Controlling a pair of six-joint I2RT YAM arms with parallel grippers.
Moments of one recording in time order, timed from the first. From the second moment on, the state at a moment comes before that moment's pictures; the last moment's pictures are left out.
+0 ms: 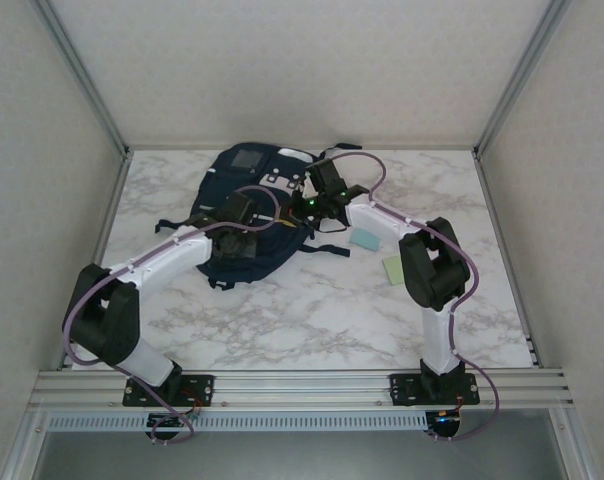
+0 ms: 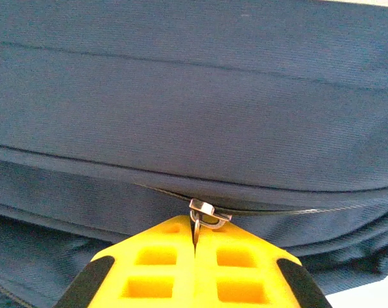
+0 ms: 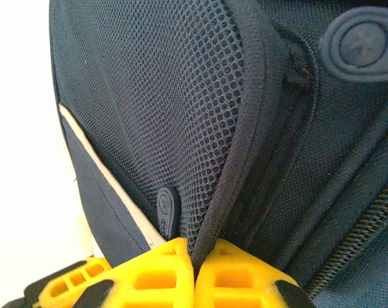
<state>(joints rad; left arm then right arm) -0.53 1.55 1.09 -0.64 -0.19 -0.37 0.60 2.02 1.56 -0.35 -0.53 0.84</state>
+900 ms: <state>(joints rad) -0.73 1.66 1.22 -0.41 0.10 -0.49 0.41 1.68 1.29 -0.41 -0.51 0.85</state>
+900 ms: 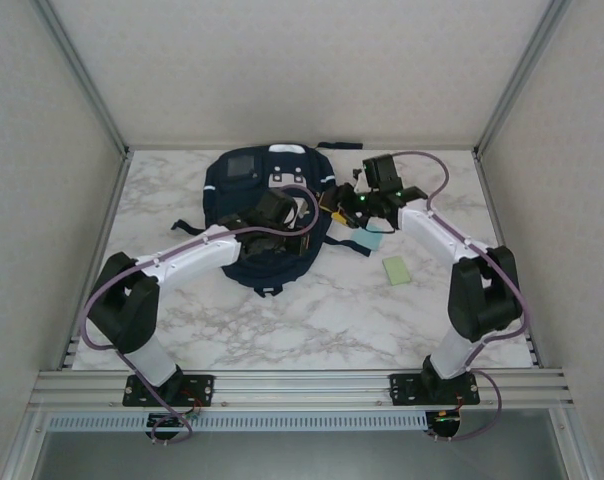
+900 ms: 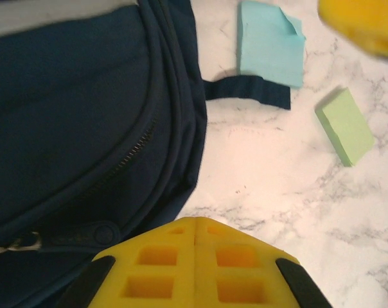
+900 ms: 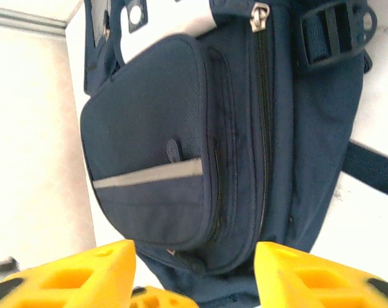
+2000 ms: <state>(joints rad) -0.72 1.48 1.00 -0.35 -0.20 -0.83 0.52 1.89 1.38 -0.24 -0.47 0.96</state>
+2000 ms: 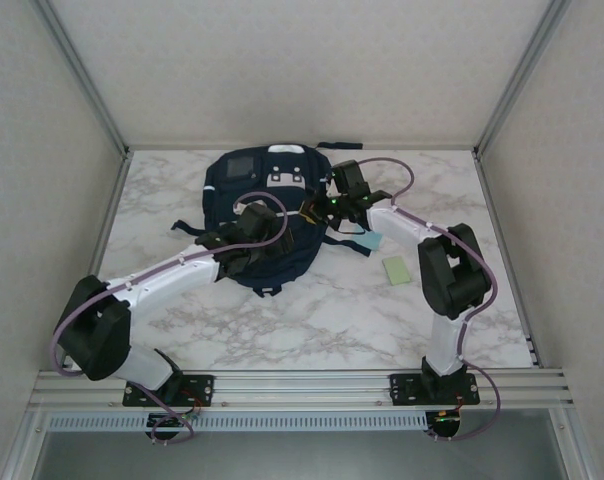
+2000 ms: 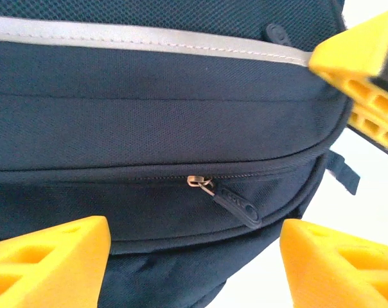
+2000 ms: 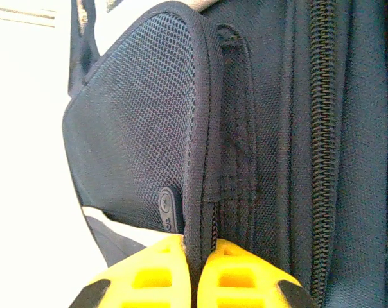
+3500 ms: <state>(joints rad) -0.51 1.43 0.96 -0.53 -0.11 -0.56 0.46 1.93 1.43 -0.26 -0.54 0.88</state>
